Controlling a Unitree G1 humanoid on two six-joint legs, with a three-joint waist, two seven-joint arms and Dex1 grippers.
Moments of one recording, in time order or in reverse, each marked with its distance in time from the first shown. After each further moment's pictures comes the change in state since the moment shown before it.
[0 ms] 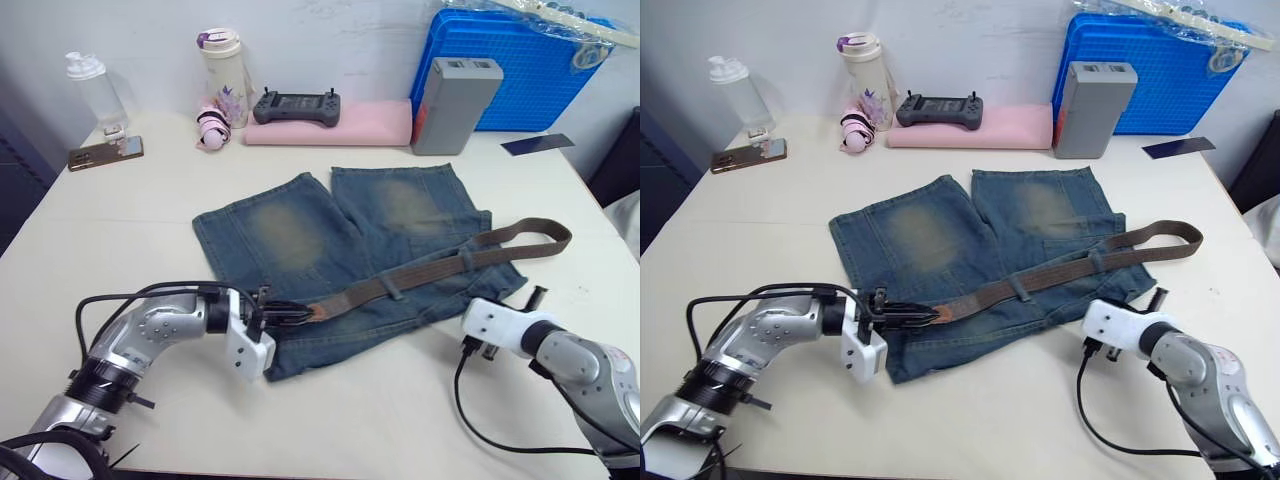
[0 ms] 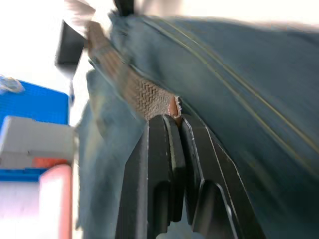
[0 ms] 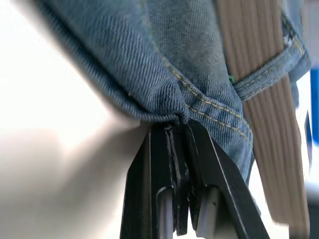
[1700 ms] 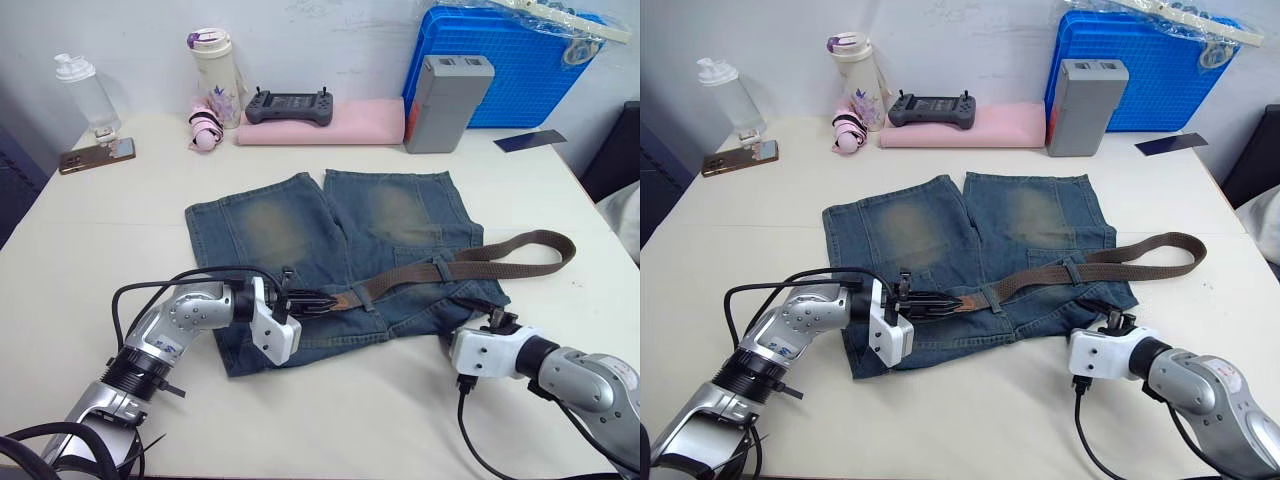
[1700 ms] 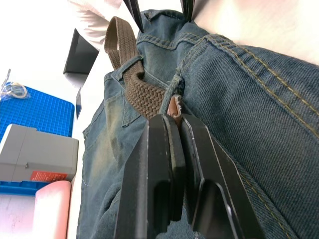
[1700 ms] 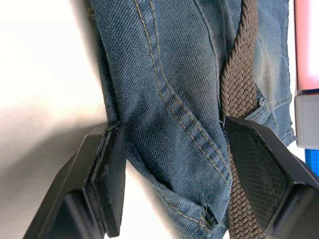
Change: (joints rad) left arm -0.113 -0.158 -0.046 0.037 -0.014 0.115 -0.023; right arm 0.120 -0.134 0.080 -0.169 0.101 -0.246 -0.005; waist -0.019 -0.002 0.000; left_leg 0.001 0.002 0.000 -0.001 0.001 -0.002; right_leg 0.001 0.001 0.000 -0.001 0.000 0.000
